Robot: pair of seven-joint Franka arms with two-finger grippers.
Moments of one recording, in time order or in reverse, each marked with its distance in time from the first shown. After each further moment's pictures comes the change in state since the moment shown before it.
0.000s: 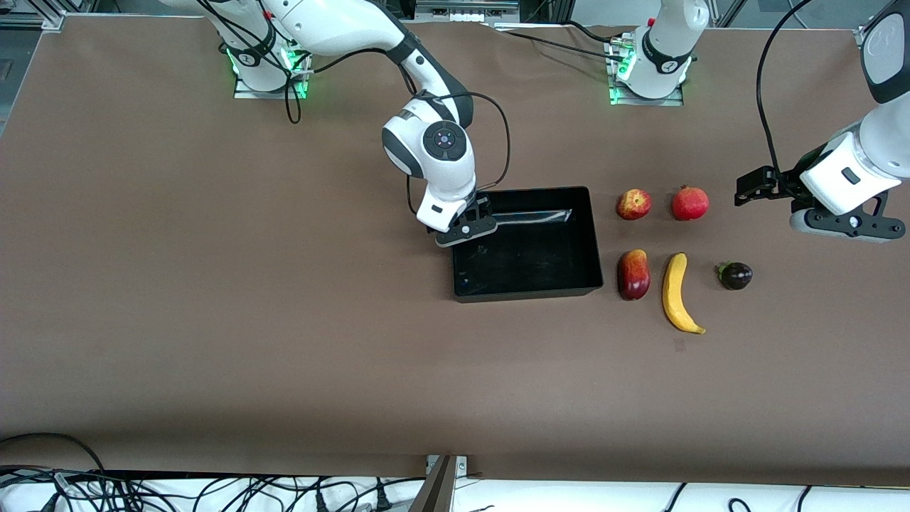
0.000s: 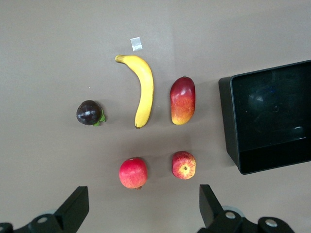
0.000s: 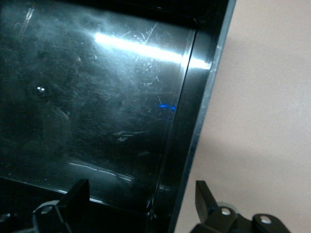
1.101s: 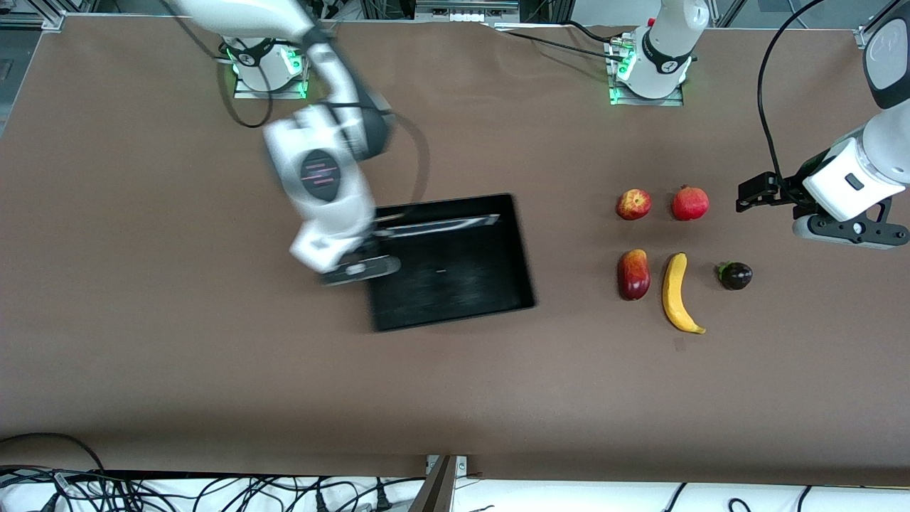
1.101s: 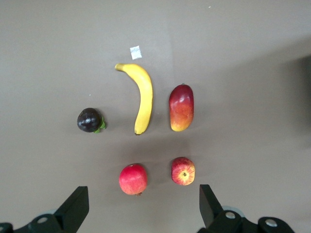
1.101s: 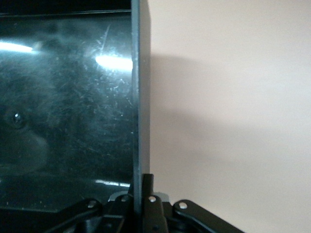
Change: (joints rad) left arm 0.004 0.021 -0.017 0.041 0.000 0.003 -0.002; right arm -0.324 -0.253 -0.095 0.011 0.023 -0.397 -0.354
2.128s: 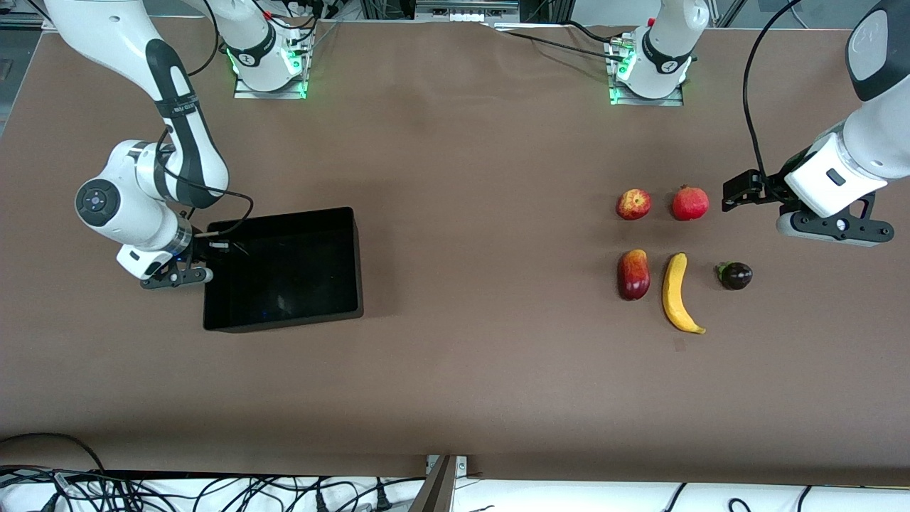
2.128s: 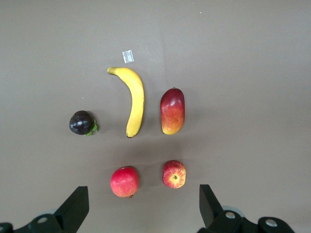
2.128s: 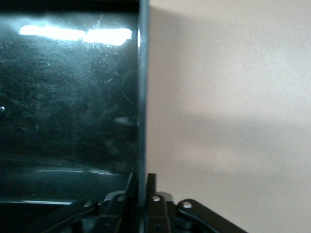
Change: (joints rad) left arm -0.011 0.000 -0.024 0.003 0.000 0.006 -0.049; right arm -0.153 -0.074 -0.280 -0.558 0.172 0.483 -0.502
